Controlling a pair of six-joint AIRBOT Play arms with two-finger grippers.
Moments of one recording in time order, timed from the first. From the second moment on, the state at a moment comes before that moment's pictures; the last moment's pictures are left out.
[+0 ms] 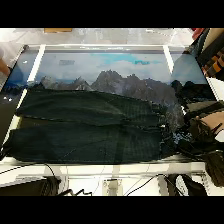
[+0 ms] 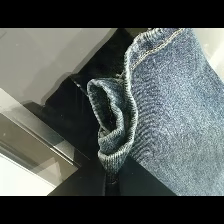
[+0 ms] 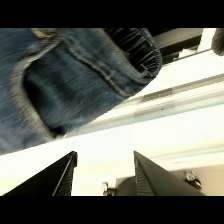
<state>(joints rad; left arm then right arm) 1.38 -1.48 0.87 0.87 -1.16 -0.69 -0.48 -0.71 0.54 -1.37 1.51 1.51</state>
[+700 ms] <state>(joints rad) 1.38 -1.48 0.87 0.87 -1.16 -0.69 -0.54 -0.94 0.45 -1.34 1.28 1.55</state>
